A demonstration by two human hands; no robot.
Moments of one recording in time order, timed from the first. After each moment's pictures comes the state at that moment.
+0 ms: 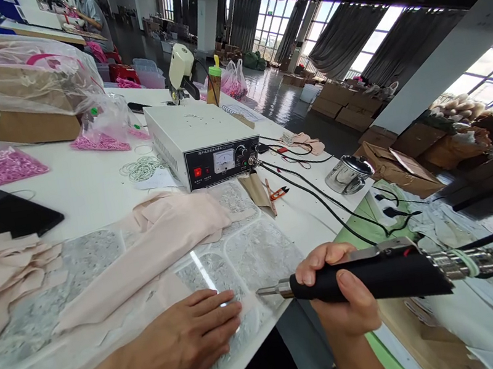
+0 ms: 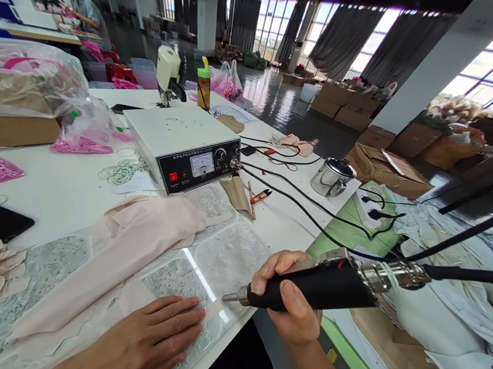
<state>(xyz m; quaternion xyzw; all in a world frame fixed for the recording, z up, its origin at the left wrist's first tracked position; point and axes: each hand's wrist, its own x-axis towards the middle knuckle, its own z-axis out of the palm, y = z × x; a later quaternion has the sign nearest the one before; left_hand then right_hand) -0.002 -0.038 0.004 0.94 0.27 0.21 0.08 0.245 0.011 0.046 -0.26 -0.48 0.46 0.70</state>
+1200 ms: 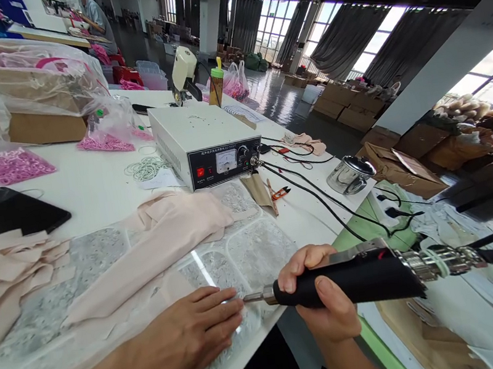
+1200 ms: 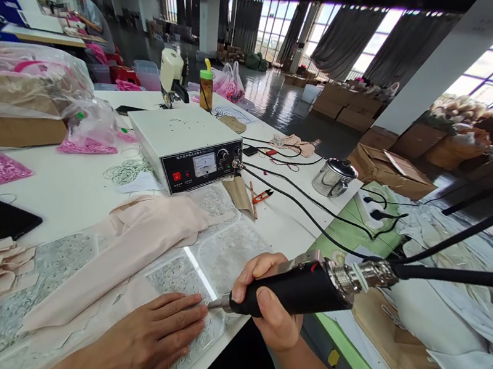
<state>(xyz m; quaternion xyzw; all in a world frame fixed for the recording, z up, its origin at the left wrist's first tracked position) -0.001 -0.036 0.010 0.94 0.26 0.23 0.08 0.227 0.003 0.044 -0.23 -0.52 0.51 0.65</state>
